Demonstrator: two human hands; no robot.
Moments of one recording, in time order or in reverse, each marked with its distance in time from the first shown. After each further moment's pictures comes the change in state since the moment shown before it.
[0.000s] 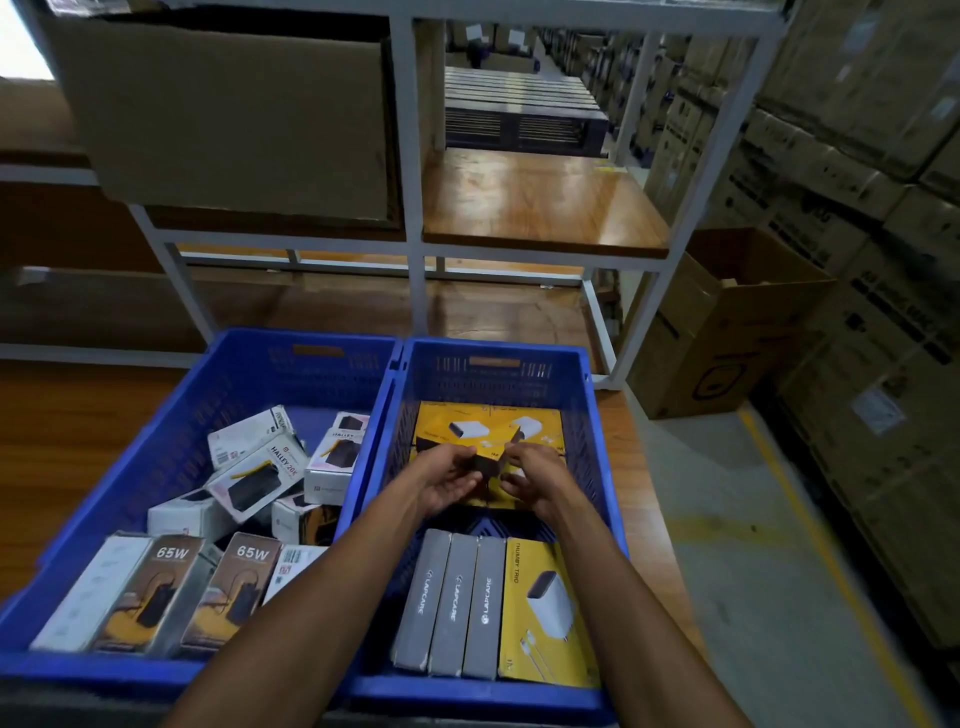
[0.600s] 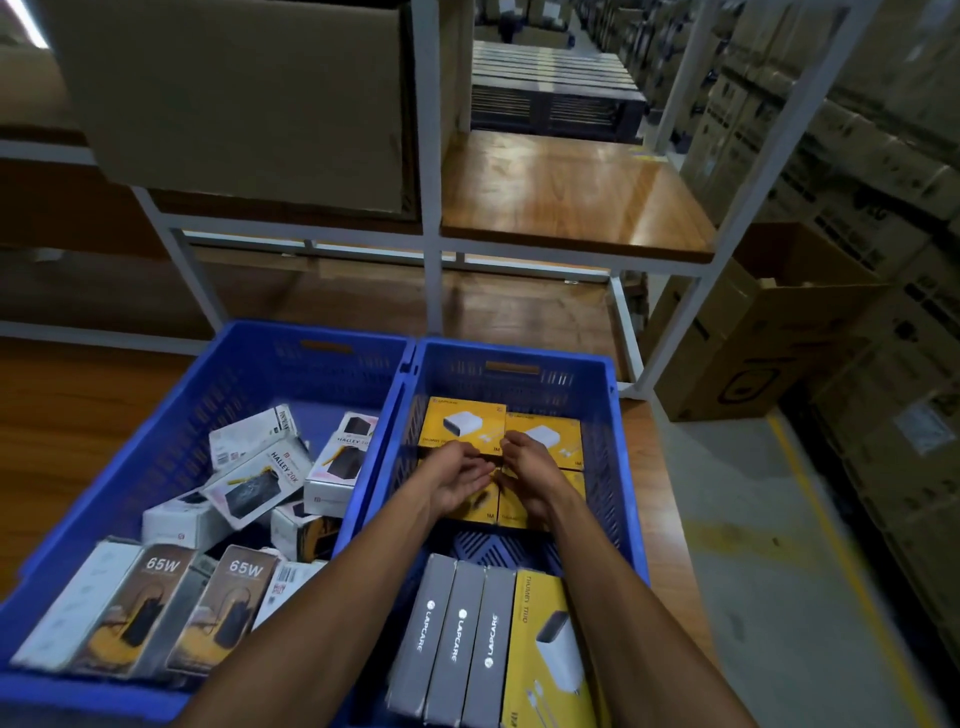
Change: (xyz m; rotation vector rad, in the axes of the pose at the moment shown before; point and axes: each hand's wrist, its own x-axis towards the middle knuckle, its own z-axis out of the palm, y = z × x) left_hand 0.046 0.012 0.005 -0.146 -0.003 0.055; right_hand 0.084 0.011 0.020 -0.068 -0.138 -0.046
